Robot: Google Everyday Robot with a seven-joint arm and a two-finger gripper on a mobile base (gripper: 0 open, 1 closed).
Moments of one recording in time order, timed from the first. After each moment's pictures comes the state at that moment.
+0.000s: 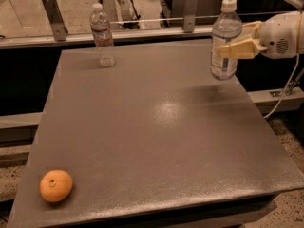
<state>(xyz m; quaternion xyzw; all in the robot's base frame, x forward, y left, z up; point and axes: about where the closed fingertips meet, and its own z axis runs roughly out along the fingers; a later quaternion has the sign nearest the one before) 0.601 -0.202 0.970 -0.43 0.71 0.22 0.50</state>
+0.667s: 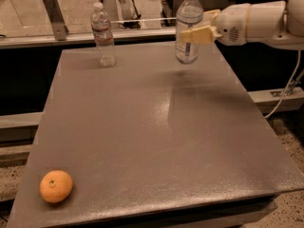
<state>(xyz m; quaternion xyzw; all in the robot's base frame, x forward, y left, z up) 0.666 -0.129 0.981 -0.44 0.67 0.25 0.55</state>
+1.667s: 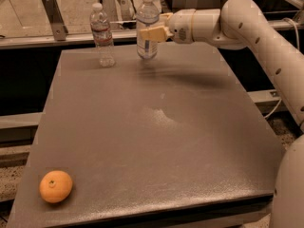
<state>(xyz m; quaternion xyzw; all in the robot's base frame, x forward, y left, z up) 0.742 -0.013 0.951 -0.44 0.63 0.31 0.55</state>
